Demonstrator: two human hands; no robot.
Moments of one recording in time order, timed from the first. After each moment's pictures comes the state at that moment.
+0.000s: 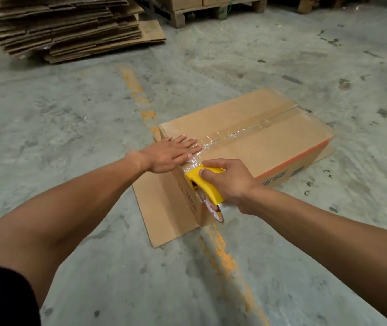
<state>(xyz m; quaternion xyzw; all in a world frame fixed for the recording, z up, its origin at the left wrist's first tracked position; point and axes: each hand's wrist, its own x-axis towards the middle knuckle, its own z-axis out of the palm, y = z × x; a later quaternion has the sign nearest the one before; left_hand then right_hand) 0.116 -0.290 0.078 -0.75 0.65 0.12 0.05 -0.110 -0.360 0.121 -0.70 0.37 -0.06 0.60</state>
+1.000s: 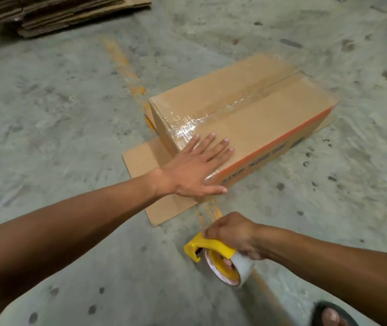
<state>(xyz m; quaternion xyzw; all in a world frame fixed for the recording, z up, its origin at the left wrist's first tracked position) -0.001 -0.280 0.056 -0.69 0.72 0.02 0.06 -0.192 -0.311 0.051 -0.64 0.42 0.23 0.60</state>
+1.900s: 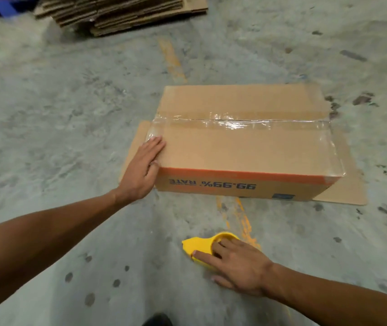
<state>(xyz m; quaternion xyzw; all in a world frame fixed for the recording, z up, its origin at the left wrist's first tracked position) 0.078 -0.126 0.029 -0.85 0.42 0.00 -0.32 -0.203 -0.287 -0.038 -0.97 -0.22 0.04 0.06</state>
